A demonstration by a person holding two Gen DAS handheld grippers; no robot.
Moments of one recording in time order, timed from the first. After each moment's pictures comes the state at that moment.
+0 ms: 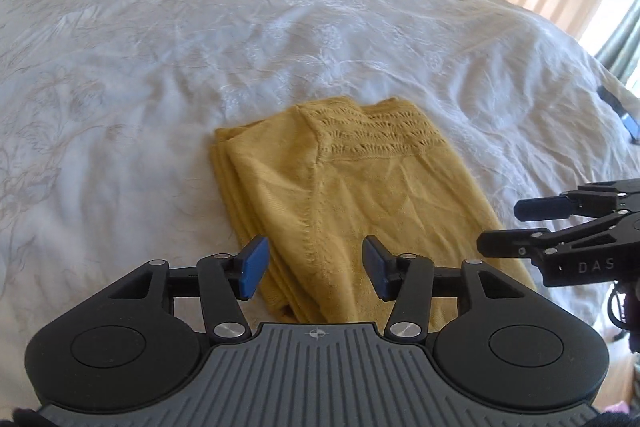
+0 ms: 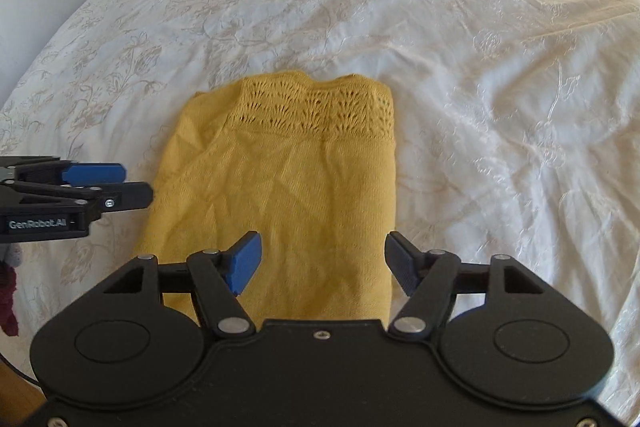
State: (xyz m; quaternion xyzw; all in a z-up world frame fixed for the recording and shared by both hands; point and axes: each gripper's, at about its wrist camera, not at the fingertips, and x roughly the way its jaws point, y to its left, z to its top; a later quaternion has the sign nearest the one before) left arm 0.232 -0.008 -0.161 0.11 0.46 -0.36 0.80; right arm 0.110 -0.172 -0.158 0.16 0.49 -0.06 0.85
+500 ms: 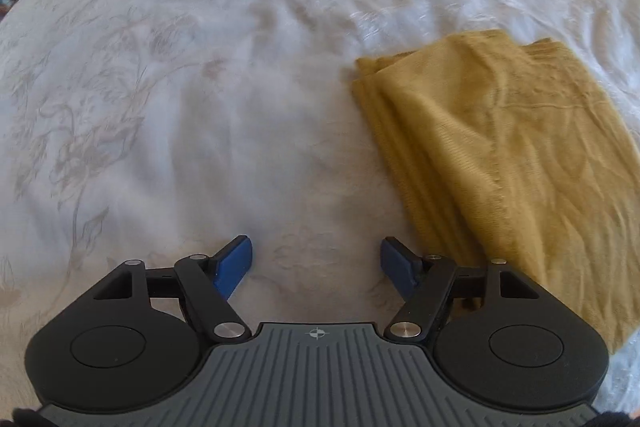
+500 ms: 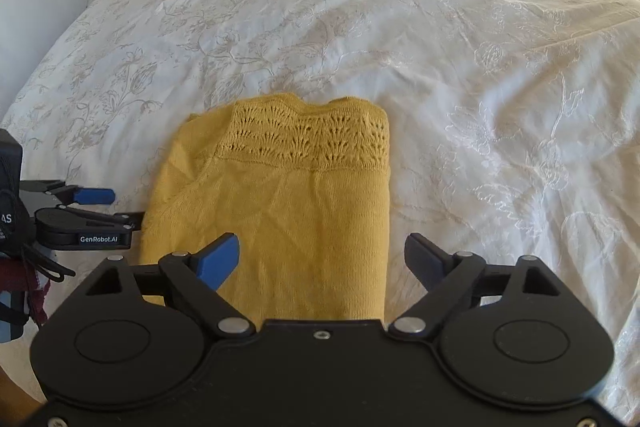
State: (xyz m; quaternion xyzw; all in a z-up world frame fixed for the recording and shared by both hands) left arm 0.287 0.030 -0.210 0.17 0.52 -0.22 0.81; right arm 0.137 -0.190 -0.152 0.16 0.48 -0.06 0.86
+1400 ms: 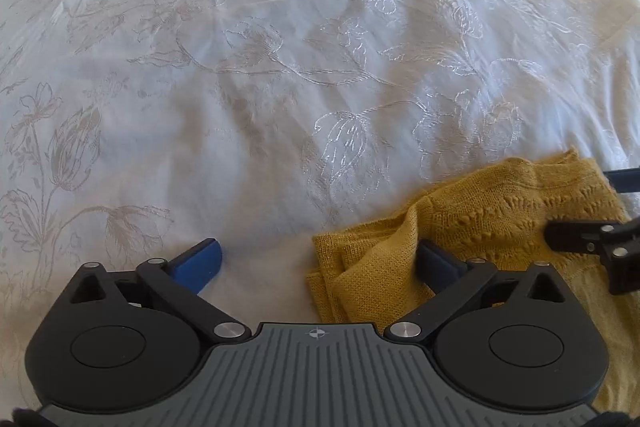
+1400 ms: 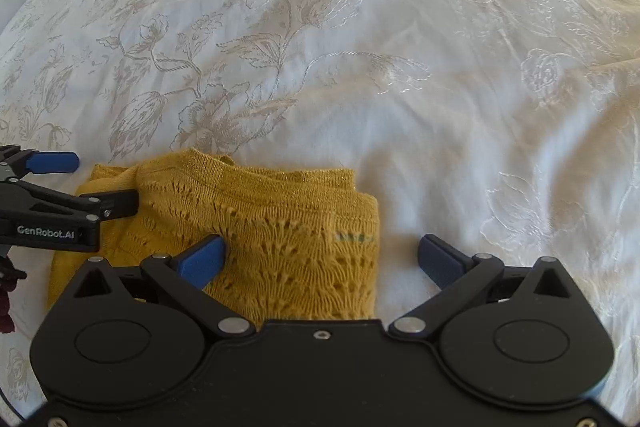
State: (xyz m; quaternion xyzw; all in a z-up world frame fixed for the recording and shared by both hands) left arm 0.370 -0.049 -0.221 0.17 0.51 -0.27 0.80; right arm 0.260 -0.222 -0.226 0.15 0.54 -0.07 0.82
